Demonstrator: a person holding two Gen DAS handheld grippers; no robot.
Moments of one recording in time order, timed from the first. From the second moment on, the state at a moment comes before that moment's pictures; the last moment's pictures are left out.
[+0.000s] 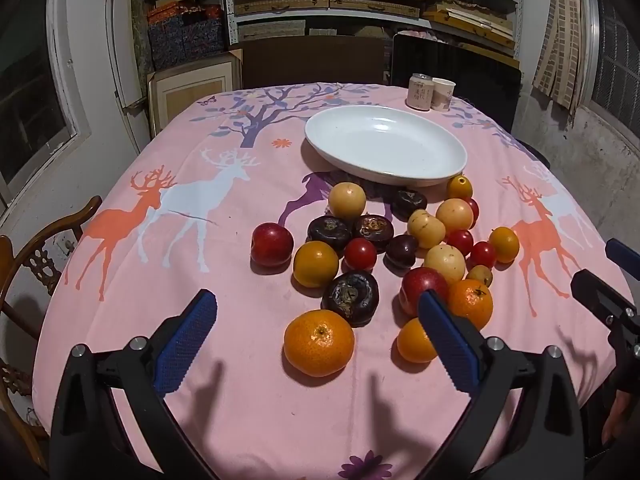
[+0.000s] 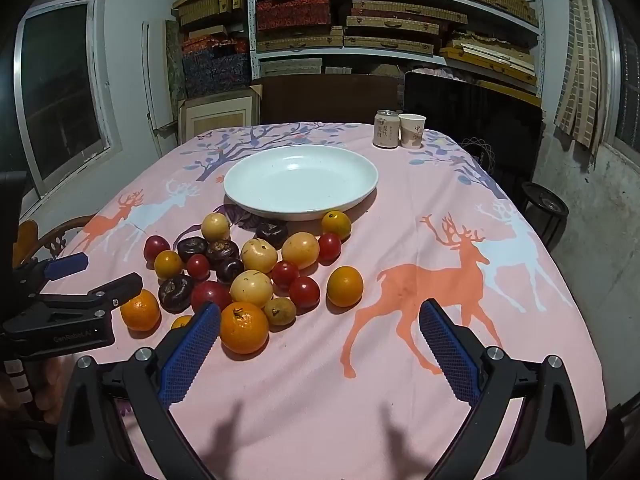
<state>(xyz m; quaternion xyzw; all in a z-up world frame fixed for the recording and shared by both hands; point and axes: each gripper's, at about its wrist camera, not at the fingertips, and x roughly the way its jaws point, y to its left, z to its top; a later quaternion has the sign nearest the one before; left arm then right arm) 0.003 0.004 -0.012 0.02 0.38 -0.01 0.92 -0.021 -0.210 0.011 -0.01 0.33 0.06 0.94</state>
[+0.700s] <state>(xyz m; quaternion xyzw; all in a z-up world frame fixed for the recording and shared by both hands) 0.001 0.004 -0.008 0.02 0.39 0.00 0.92 -0.022 -0.209 0.014 -0.01 0.33 0.06 0.94</state>
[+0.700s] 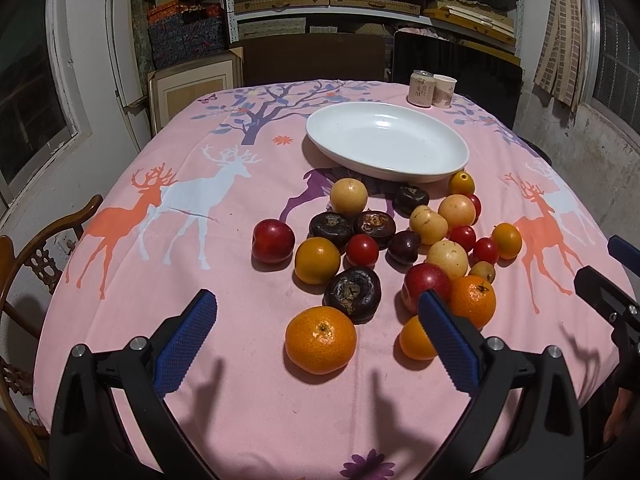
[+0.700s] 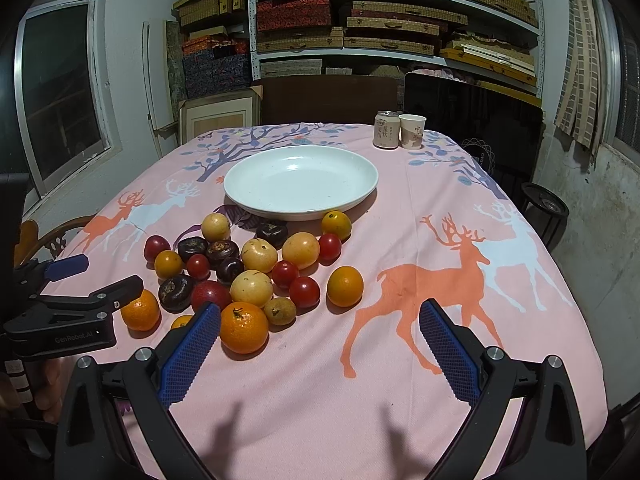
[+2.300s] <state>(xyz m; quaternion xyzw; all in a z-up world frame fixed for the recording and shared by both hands) 0.001 0.003 -0.010 0.02 0.39 0.00 0.92 -0.021 -0.210 0.013 -0.01 0.33 0.06 0.94</state>
